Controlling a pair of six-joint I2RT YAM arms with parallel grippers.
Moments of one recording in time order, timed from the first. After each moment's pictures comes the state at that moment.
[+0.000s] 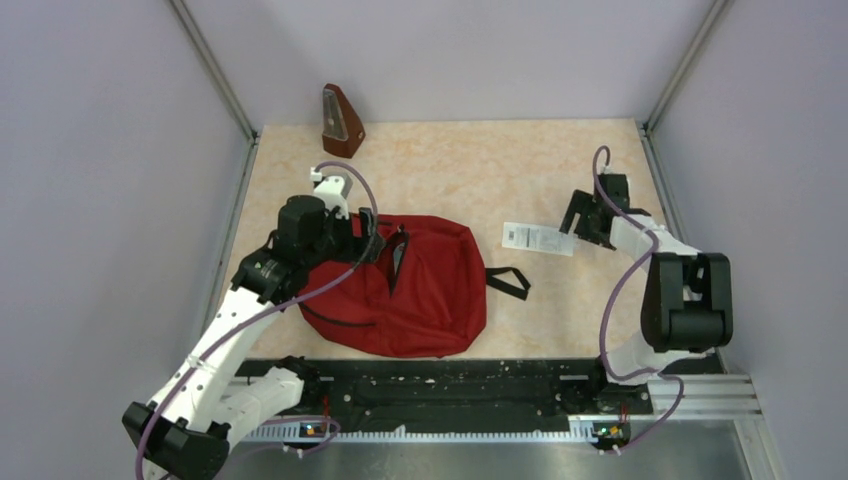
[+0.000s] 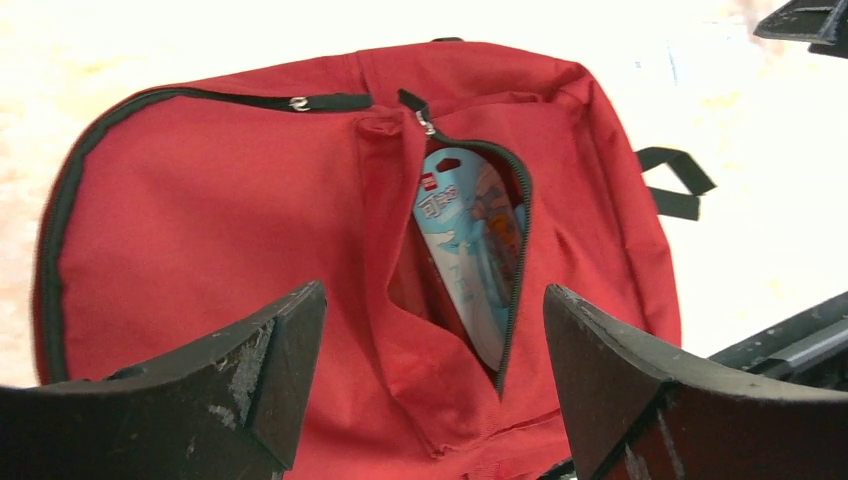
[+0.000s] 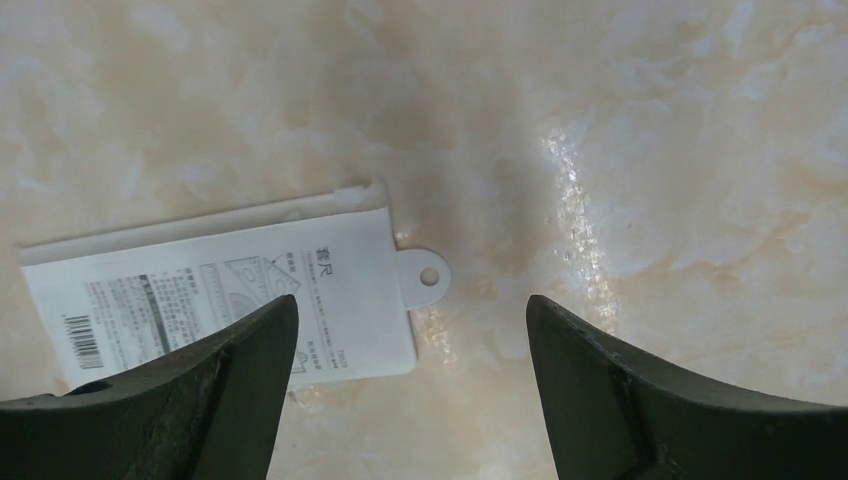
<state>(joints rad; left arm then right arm) -0.42 0.93 0.97 -0.59 0.08 -0.29 -0.01 1.53 0.91 -0.27 0.12 0.33</state>
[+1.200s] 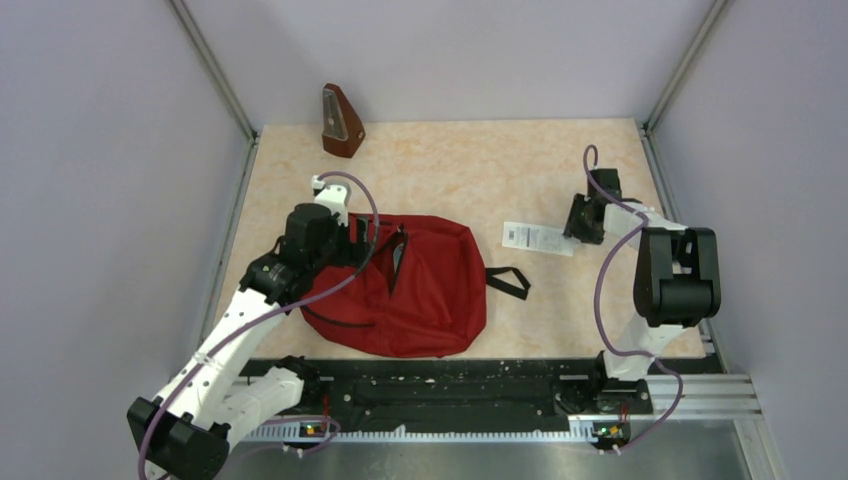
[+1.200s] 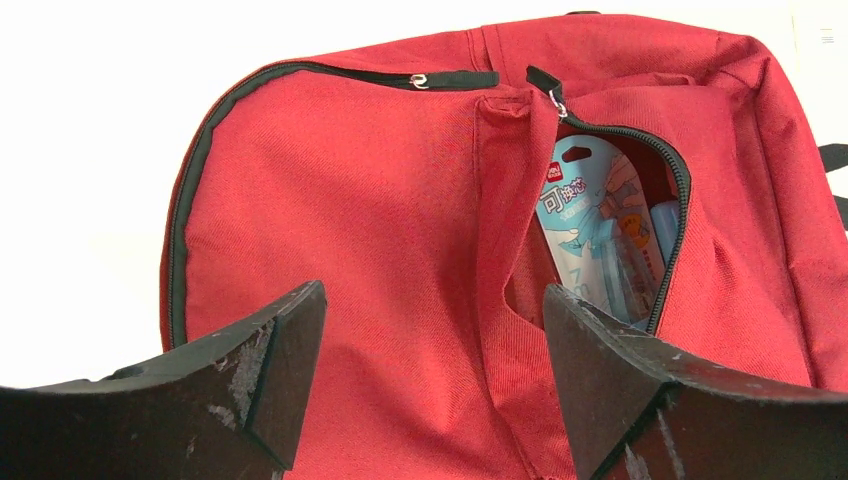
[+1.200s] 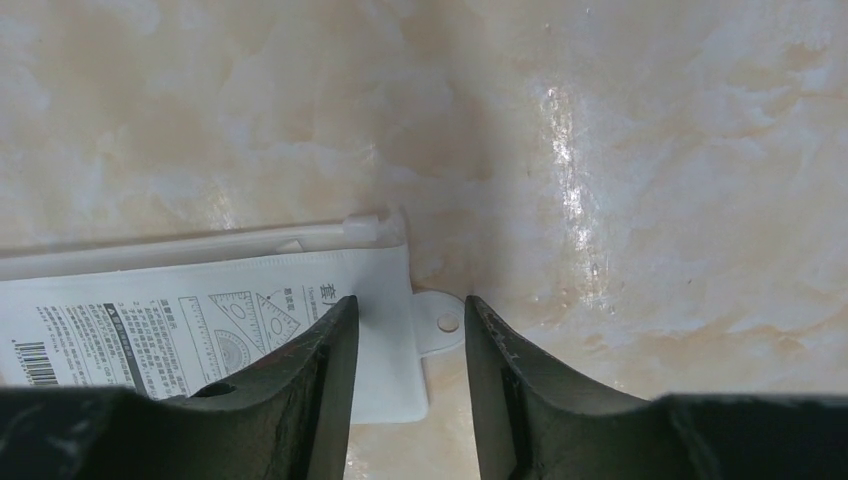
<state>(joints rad) -0.42 0.92 0.89 -0.57 -0.12 -0.17 -0.01 1.73 1.02 -0.32 0.06 0.27</state>
